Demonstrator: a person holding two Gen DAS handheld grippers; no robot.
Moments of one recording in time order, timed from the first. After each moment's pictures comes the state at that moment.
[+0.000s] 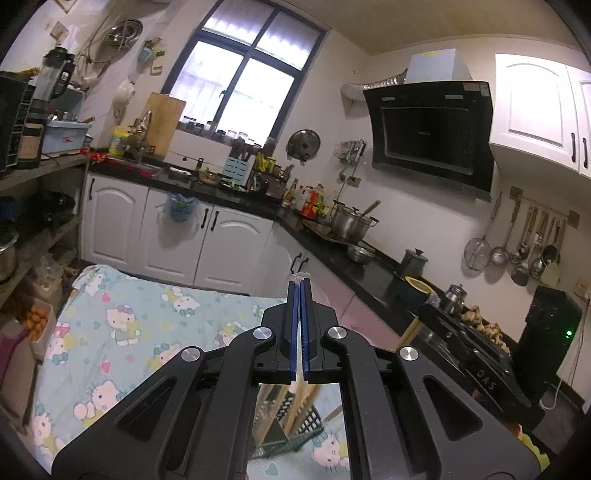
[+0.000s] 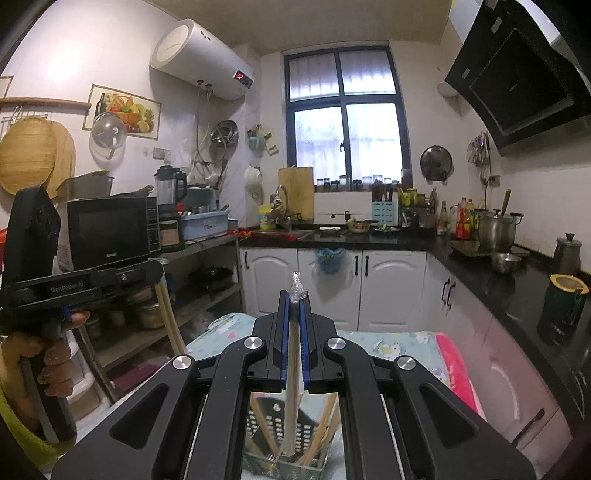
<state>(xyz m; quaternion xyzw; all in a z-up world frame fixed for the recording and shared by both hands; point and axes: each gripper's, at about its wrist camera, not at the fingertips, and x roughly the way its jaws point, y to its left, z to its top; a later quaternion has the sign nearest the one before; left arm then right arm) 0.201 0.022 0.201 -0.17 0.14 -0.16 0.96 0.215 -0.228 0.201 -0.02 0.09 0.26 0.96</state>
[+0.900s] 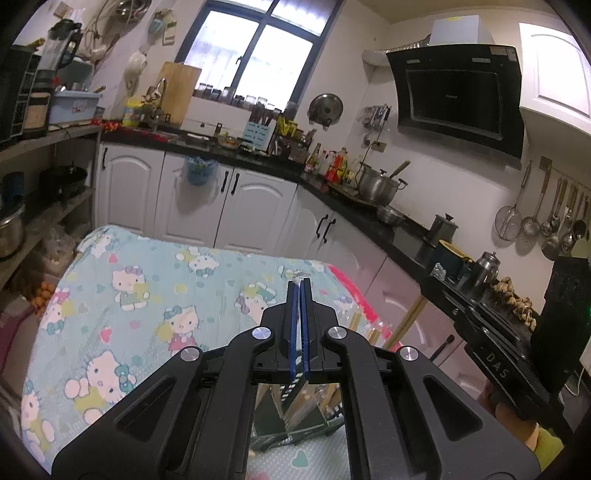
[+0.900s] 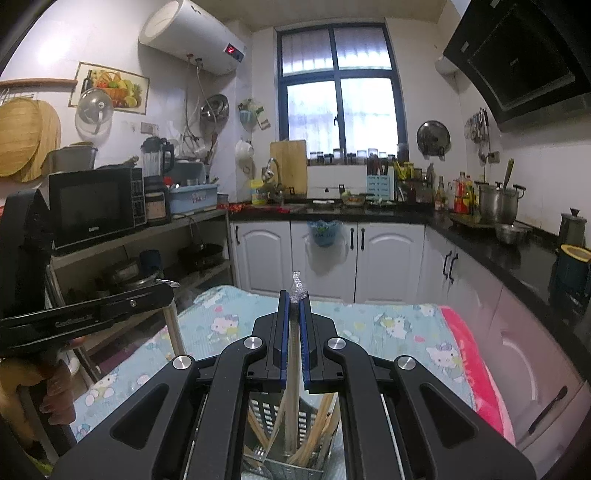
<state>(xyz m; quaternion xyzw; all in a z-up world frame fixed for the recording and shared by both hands) 0.243 0.012 0.122 -0.16 0.20 -0.13 0.96 0.258 -0.201 0.130 -0.02 0.13 0.24 0.96</state>
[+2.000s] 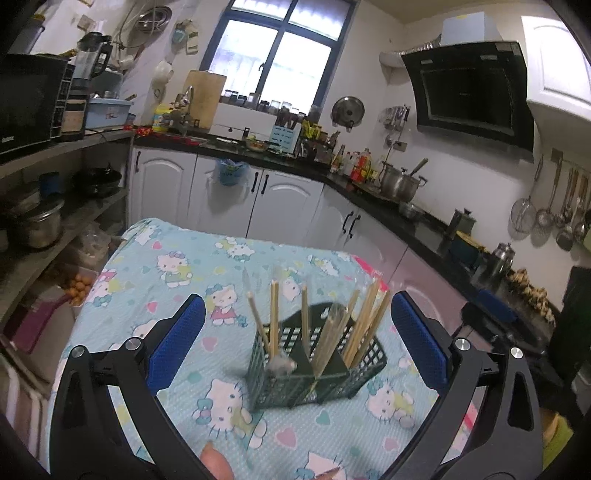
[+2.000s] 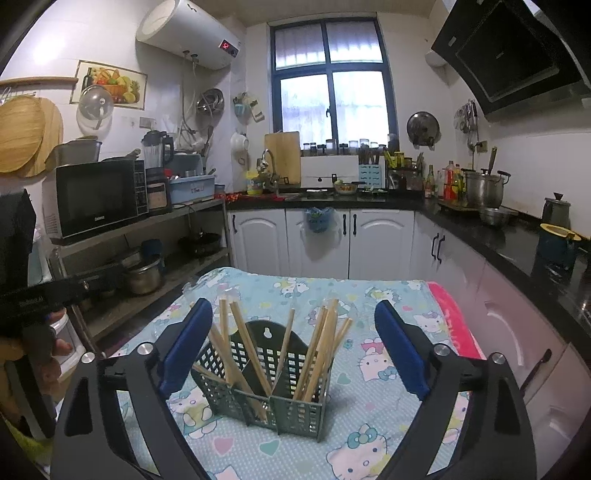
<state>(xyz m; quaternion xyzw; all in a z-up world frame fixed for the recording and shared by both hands) 0.165 0.024 0.114 -0.14 0.21 -0.07 0.97 0.189 -0.228 0.115 -0.02 0.14 0.23 0.96</state>
